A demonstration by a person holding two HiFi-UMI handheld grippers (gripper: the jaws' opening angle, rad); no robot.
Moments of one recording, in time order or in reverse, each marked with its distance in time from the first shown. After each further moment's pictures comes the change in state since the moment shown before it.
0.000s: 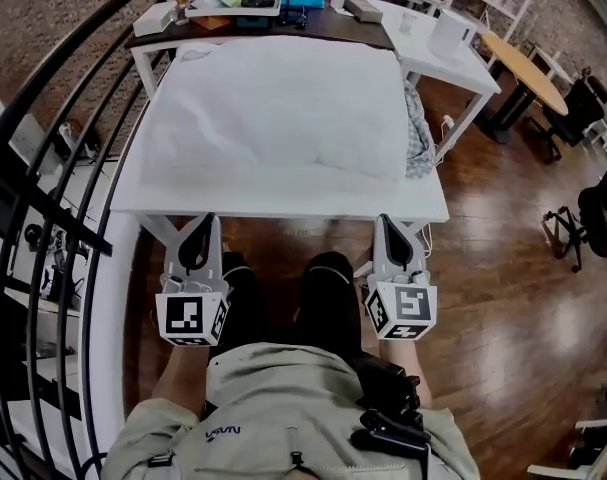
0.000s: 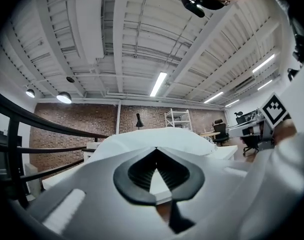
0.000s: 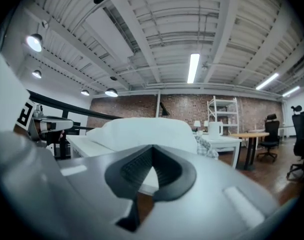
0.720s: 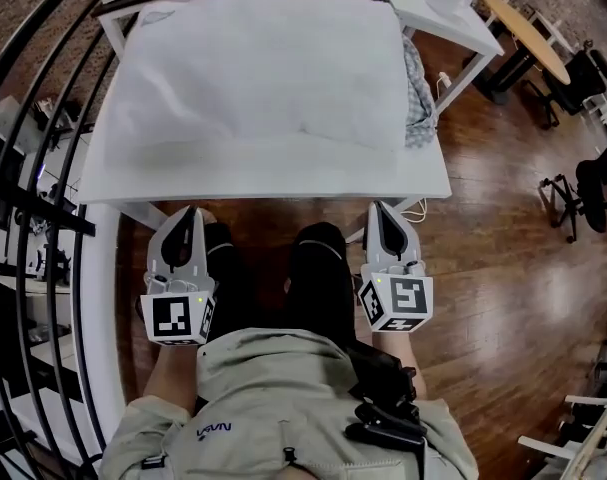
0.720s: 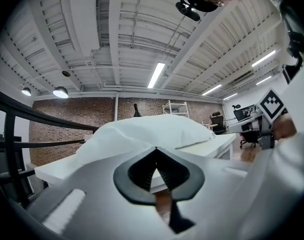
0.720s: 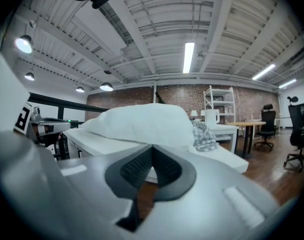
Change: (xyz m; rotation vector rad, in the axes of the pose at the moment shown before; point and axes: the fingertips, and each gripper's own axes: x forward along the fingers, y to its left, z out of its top) left arm 0.012 -0.013 -0.041 0.006 0.077 -0.017; right arm 0.007 -0.015 -0.047 0.054 0.097 -0.022
